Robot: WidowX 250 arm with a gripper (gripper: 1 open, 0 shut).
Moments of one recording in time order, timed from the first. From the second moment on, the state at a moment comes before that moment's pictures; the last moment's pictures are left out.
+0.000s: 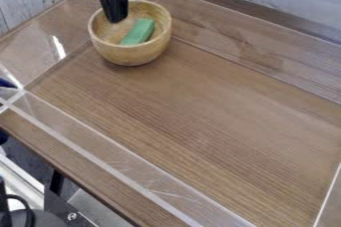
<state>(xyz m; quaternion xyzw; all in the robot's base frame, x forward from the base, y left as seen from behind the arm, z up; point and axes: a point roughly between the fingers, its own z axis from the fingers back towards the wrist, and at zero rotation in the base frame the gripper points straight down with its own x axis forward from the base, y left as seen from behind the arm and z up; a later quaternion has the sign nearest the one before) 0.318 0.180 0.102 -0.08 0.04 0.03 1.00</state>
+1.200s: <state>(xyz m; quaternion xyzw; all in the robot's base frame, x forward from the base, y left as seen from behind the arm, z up) 0.278 -0.013 0.145 -0.11 0.06 -0.22 0.97</state>
